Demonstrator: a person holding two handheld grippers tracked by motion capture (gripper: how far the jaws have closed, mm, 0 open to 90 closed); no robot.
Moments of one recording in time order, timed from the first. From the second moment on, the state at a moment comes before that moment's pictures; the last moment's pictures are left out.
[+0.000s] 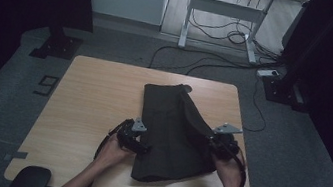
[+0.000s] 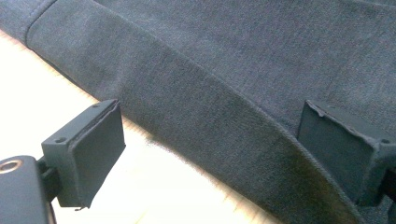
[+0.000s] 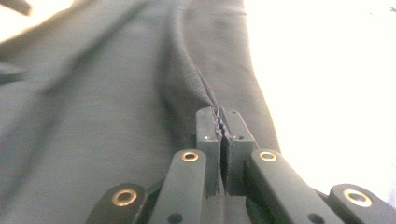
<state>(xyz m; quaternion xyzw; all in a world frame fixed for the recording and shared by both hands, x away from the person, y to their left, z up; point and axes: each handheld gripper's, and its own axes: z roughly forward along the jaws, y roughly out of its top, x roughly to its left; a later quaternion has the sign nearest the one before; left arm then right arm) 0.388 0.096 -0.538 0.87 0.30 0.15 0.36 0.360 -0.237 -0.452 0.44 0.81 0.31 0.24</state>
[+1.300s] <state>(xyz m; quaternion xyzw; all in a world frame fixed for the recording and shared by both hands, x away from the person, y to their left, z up) 0.375 0.118 -0.539 0.87 0.34 0.14 0.33 0.385 -0.280 -0.535 0.50 0.81 0.27 0.16</state>
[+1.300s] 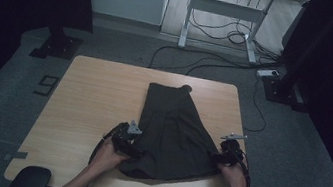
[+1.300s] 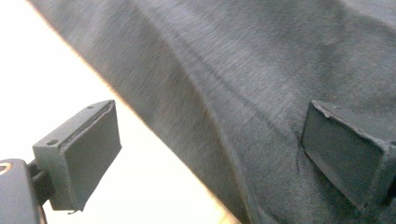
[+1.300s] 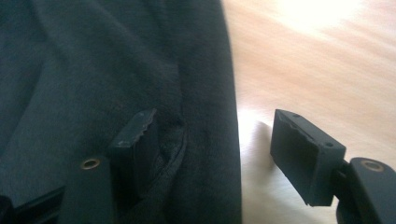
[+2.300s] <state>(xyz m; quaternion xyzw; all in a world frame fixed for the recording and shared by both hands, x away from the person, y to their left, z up) 0.395 0.188 -0.493 0.84 0.36 0.15 0.37 0.363 -0.213 -0.505 0.42 0.83 0.33 0.15</state>
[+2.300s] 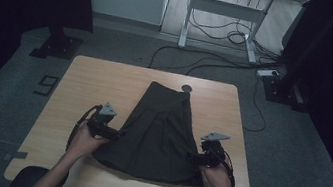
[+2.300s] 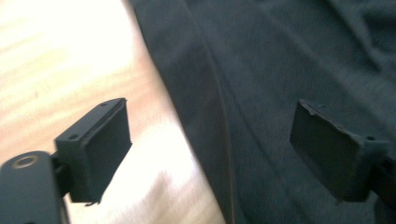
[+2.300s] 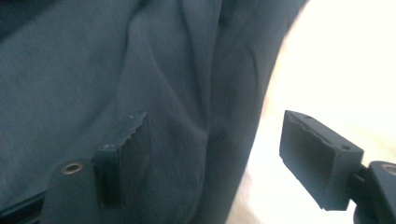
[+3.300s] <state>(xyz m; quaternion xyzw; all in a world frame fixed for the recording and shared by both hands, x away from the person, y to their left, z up) 0.493 0.137 -0.517 0.85 0.39 0.19 0.30 0.459 -0.185 -0.507 0.45 0.82 0.32 0.16</state>
